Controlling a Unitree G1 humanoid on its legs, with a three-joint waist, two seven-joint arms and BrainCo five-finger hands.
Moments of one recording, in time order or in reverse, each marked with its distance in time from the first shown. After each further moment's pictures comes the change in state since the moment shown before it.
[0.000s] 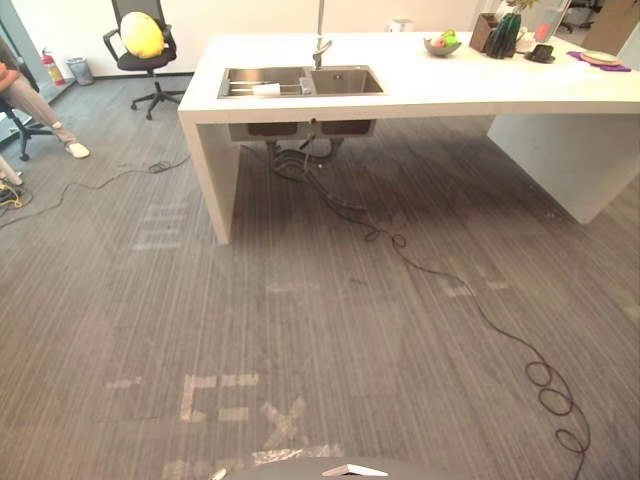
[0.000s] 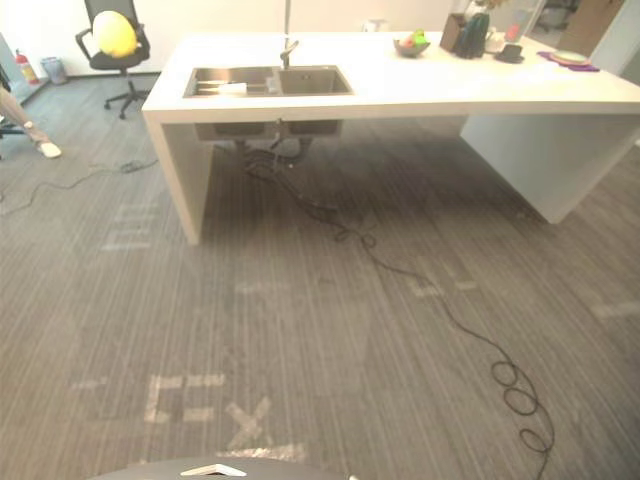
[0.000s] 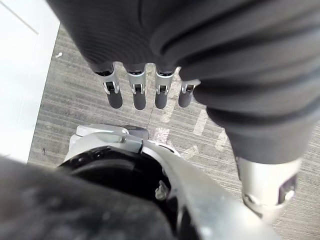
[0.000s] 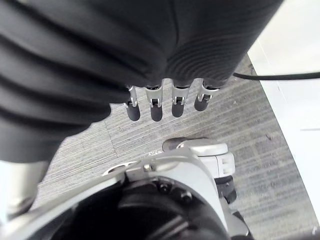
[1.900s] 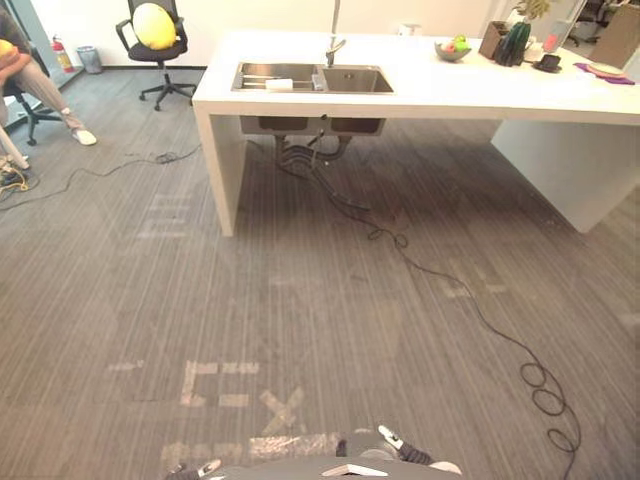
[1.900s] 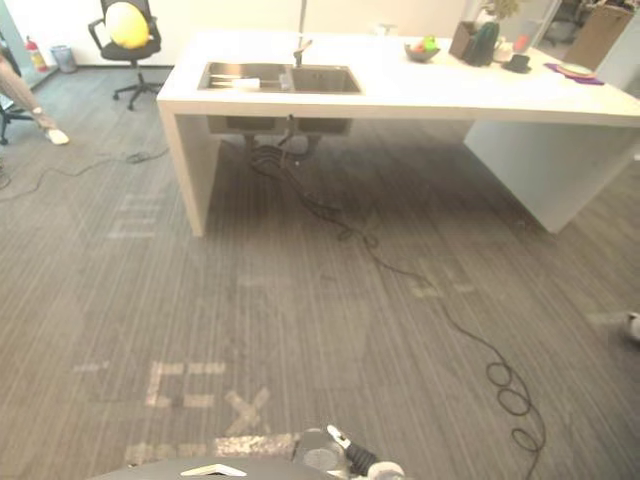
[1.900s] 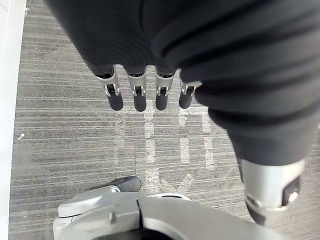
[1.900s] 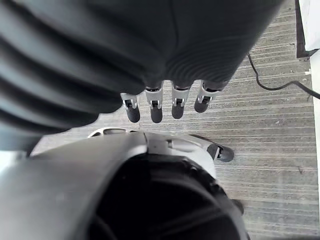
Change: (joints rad) left arm -0.040 0.043 -0.146 0.012 0.119 -0.135 0.234; right arm -0.181 -0.036 0.195 0.012 0.021 0.059 0.004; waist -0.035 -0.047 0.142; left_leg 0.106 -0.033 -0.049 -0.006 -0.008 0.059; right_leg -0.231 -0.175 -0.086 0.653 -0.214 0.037
